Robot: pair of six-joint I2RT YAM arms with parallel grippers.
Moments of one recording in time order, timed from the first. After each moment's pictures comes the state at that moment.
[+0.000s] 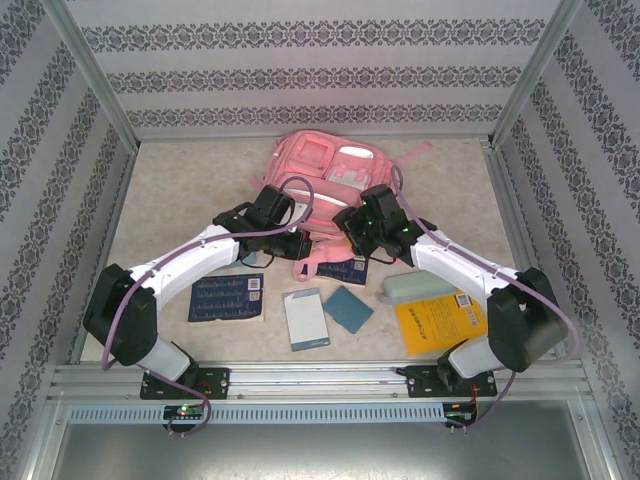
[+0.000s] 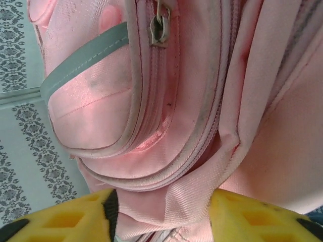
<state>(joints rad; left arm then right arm) -0.59 1.53 1.15 -0.57 0.32 -0.37 0.55 1.47 0.96 -0.27 -0.19 1.44</state>
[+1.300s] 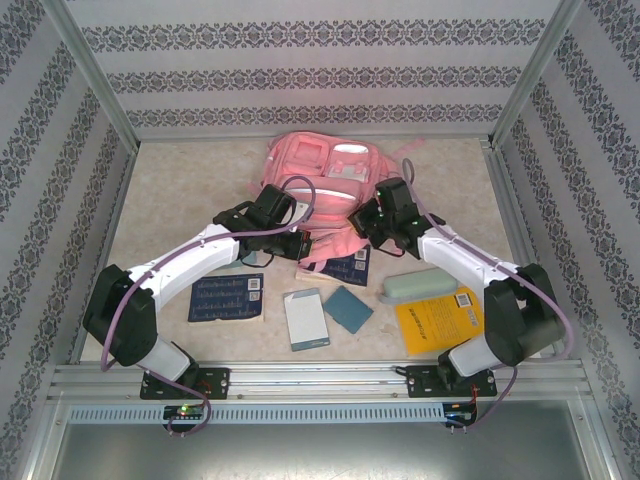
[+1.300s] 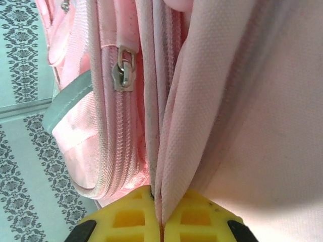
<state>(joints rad) -0.60 1.53 1.17 -0.60 0.29 -0.33 0.41 1.48 0.98 -0.24 -0.27 1.32</state>
